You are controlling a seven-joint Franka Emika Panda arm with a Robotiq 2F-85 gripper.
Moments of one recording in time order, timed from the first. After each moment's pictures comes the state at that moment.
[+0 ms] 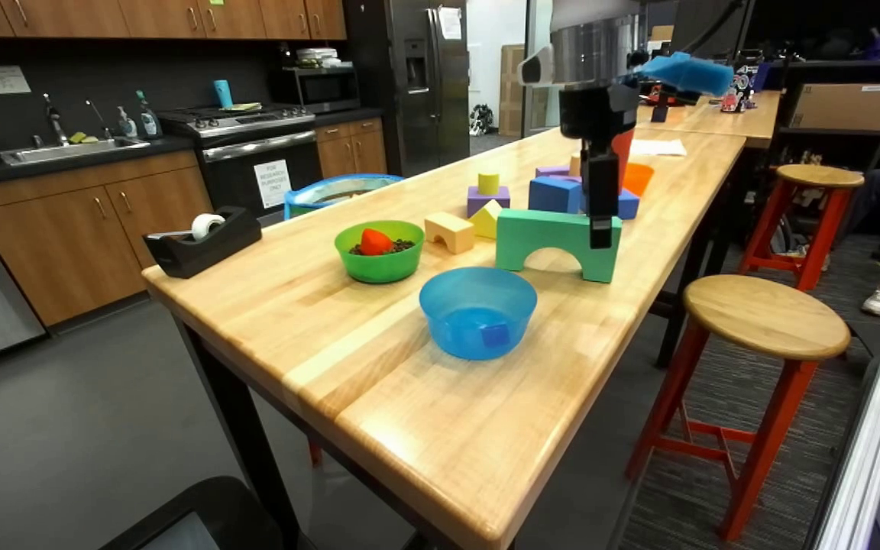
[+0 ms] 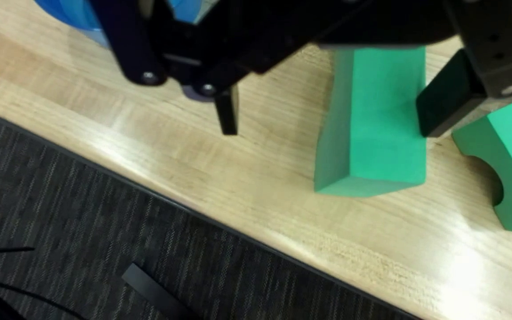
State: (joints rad) arm 0.15 -0.34 -0.09 -2.66 -0.15 2.22 -0.45
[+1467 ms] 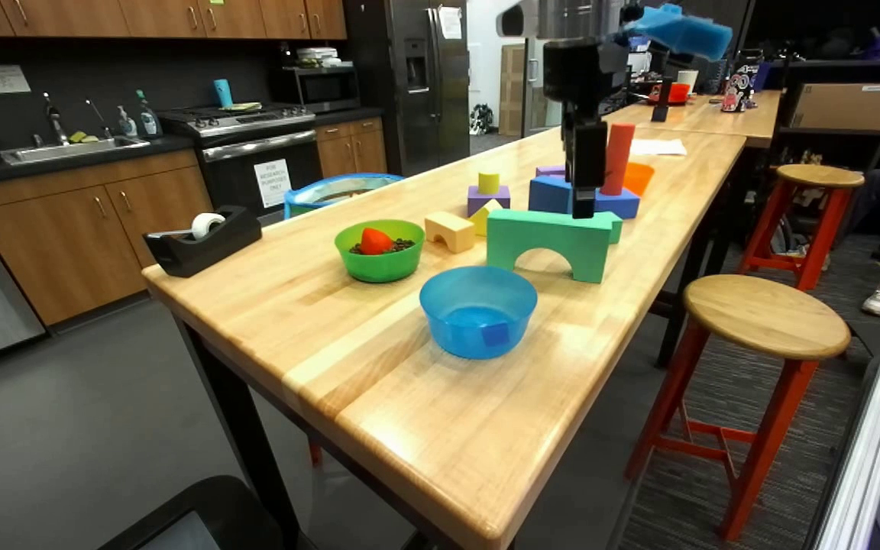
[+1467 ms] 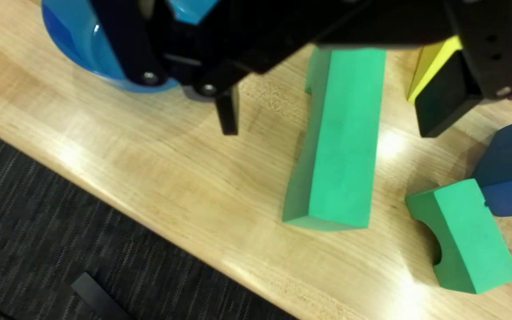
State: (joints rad) arm 0.13 -0.42 0.01 -2.64 -0.21 2.22 -0.42
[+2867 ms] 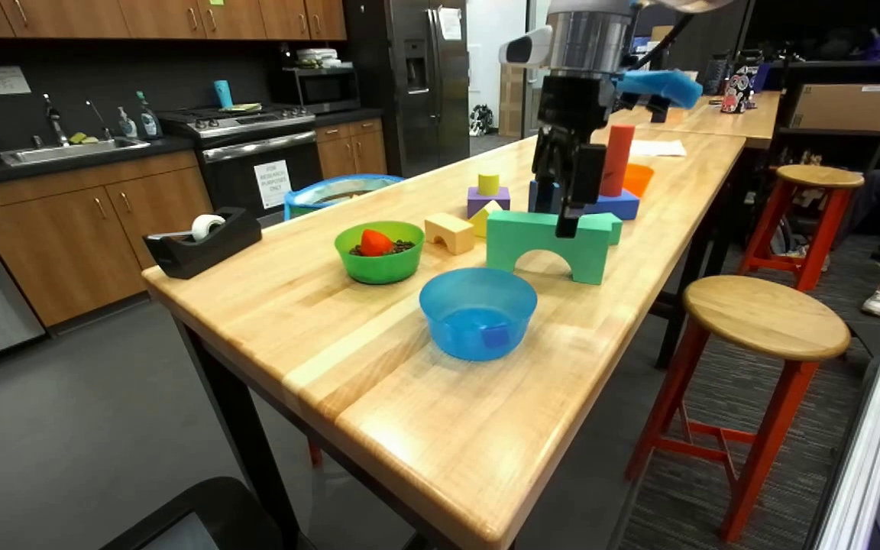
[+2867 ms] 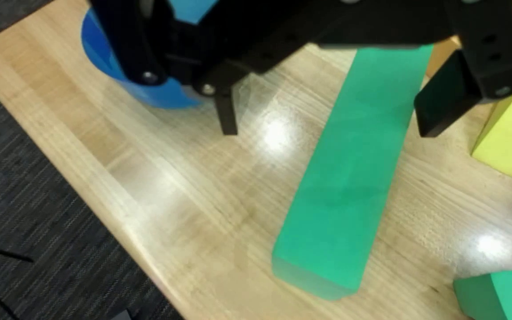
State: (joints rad) arm 0.17 -0.30 -0.15 -2.65 0.09 2.40 -0.98
